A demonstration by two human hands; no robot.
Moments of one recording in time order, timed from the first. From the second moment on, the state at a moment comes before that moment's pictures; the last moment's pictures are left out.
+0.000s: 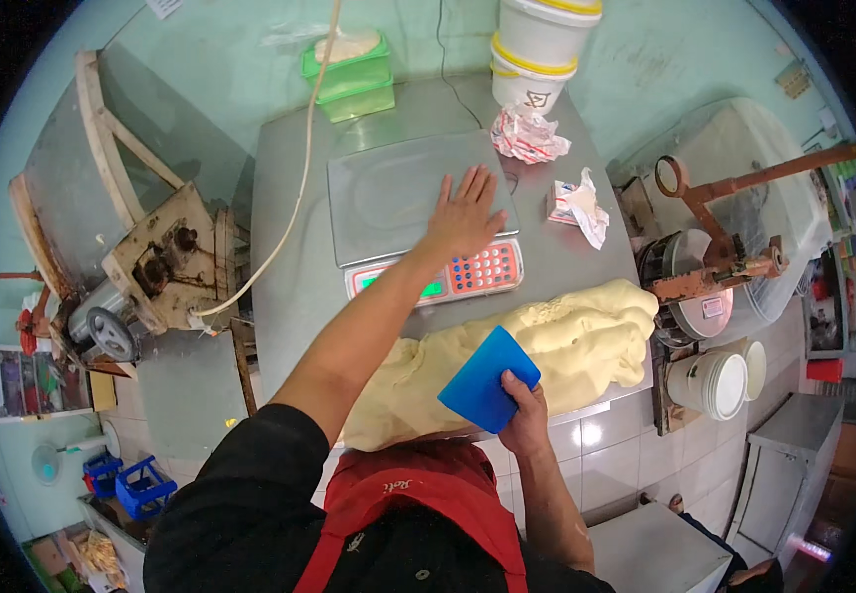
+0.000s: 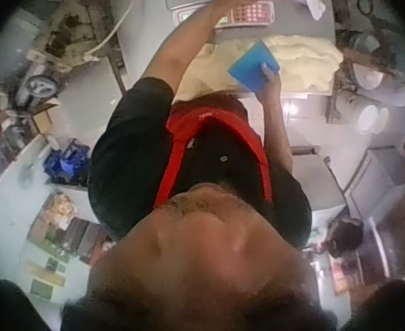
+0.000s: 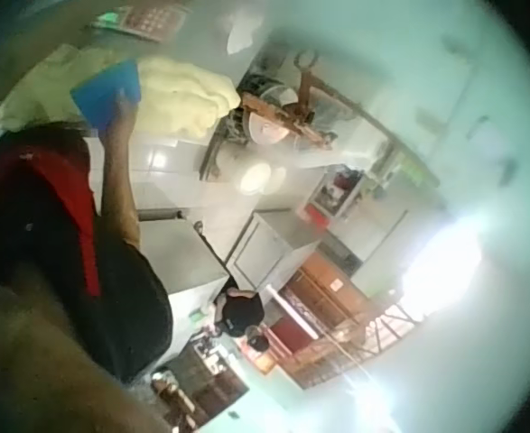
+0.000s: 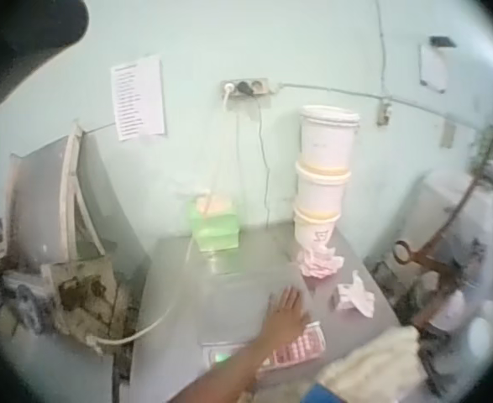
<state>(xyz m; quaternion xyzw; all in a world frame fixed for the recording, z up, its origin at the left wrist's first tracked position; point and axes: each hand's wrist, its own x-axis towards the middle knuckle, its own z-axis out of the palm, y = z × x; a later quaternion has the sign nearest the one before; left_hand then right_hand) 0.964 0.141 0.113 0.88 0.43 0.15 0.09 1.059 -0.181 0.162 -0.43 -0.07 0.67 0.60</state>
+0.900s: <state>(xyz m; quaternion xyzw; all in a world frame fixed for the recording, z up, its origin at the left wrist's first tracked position) 0.701 -0.182 0.110 0.77 0.54 0.19 0.27 1.088 -0.059 0.197 -0.75 -0.55 0.29 0.24</state>
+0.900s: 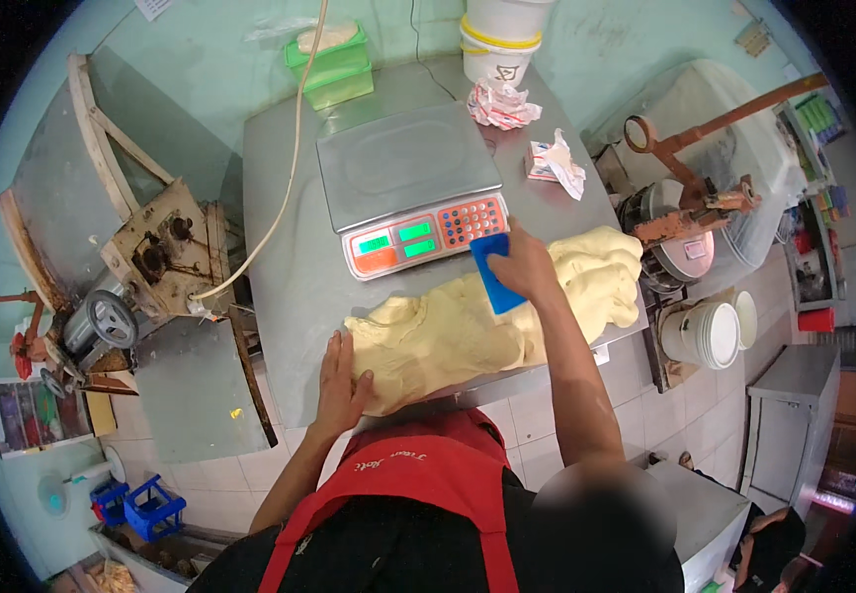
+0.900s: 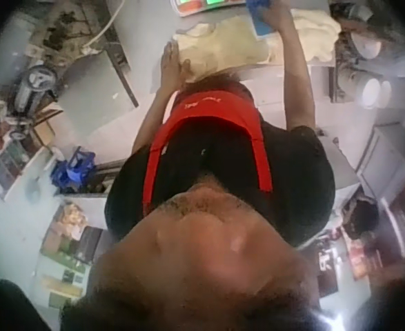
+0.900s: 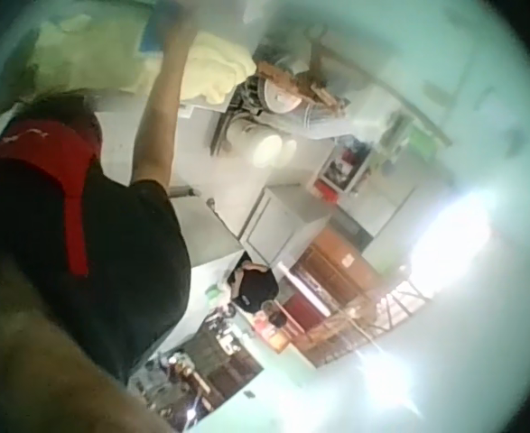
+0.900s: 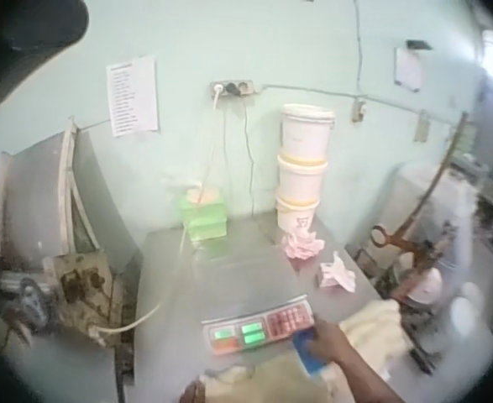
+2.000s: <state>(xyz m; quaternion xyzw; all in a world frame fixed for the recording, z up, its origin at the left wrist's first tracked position) 0.705 -0.203 0.141 0.81 0.50 0.20 0.26 1.090 -0.039 0.149 -0.73 -0.62 0.22 0.17</state>
